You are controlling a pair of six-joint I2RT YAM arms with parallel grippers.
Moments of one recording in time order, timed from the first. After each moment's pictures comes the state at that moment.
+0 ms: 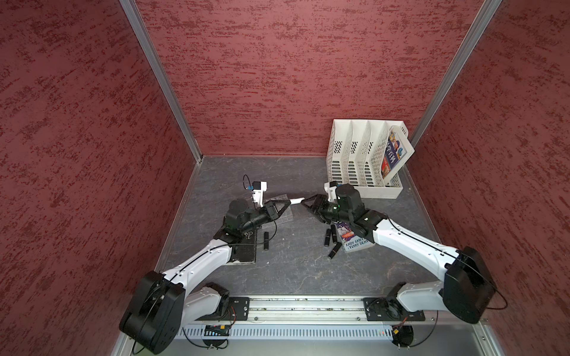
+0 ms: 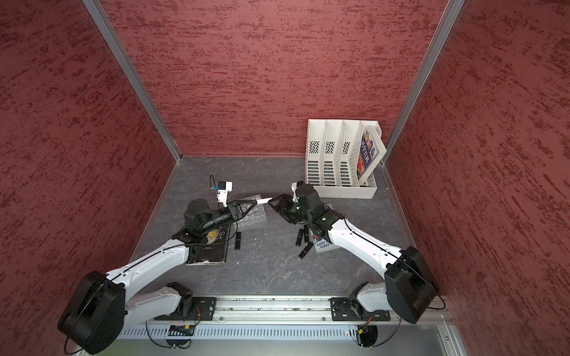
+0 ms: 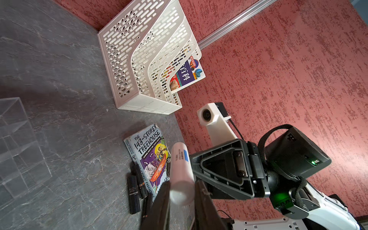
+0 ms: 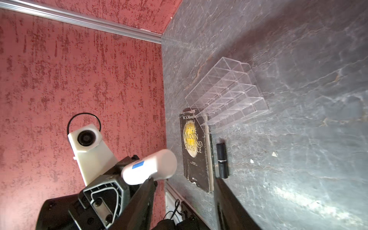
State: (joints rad) left arm -0.42 1.15 0.52 0.56 0.57 -1.00; right arm 0.67 1.37 0.92 0.01 -0.33 1.24
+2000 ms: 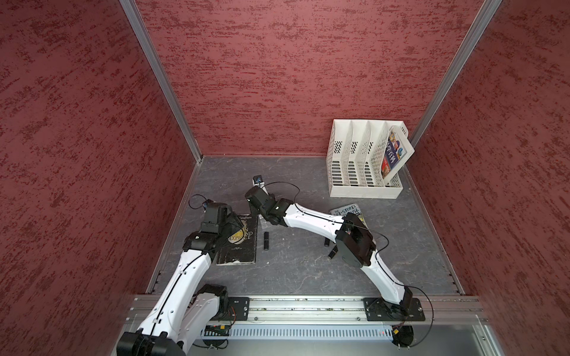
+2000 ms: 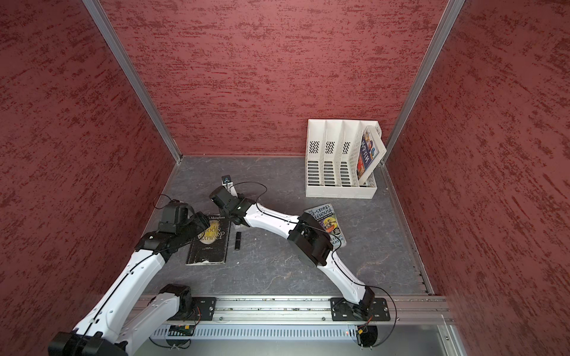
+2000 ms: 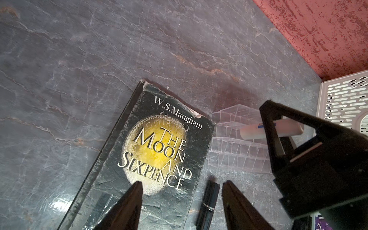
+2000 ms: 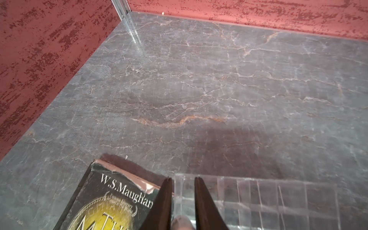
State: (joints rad) left arm -0.11 0.87 0.66 -0.63 -0.06 -0.71; right arm 1.00 2.36 2.04 -0.37 0.42 0.50
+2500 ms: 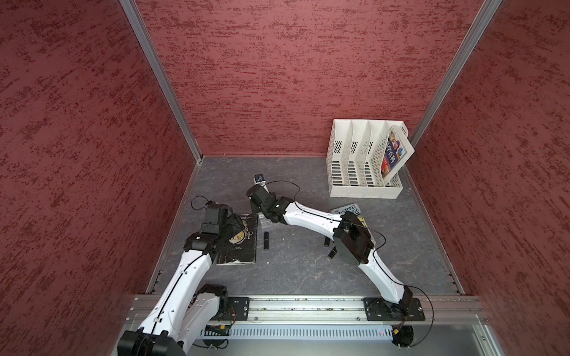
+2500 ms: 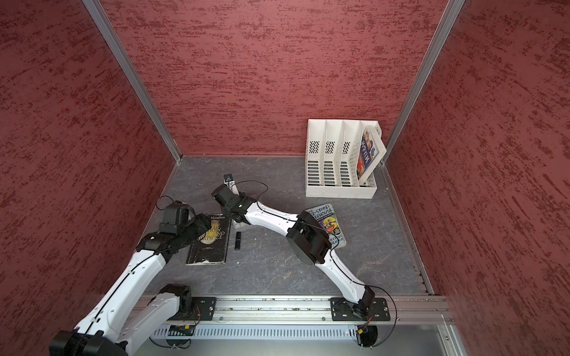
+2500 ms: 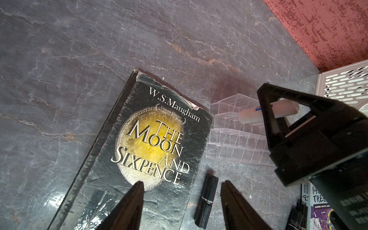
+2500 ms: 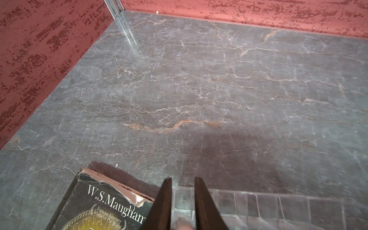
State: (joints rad) left arm -0.11 0.87 0.64 -0.63 -0.02 -0.71; right arm 0.98 2.38 2.06 -0.36 0.41 0.50
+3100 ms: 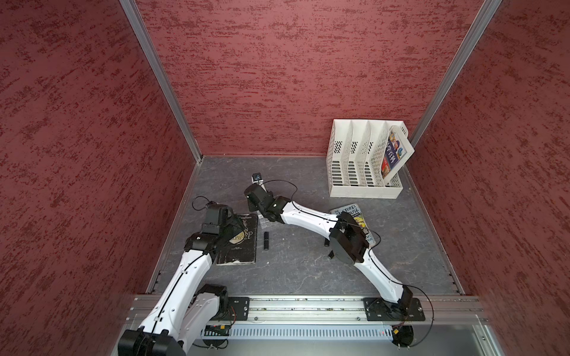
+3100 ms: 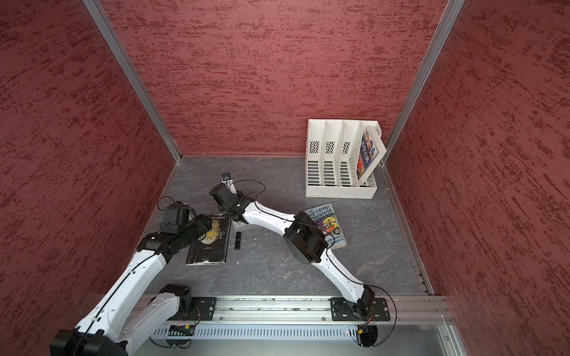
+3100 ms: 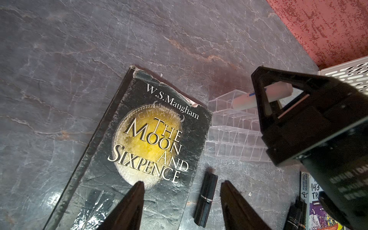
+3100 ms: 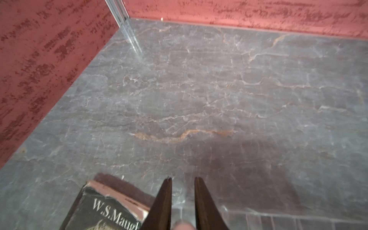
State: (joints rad) left arm -0.11 0.88 0.64 -0.62 0.00 -0.70; right arm 0.97 2.45 2.14 -0.35 0.41 0.51
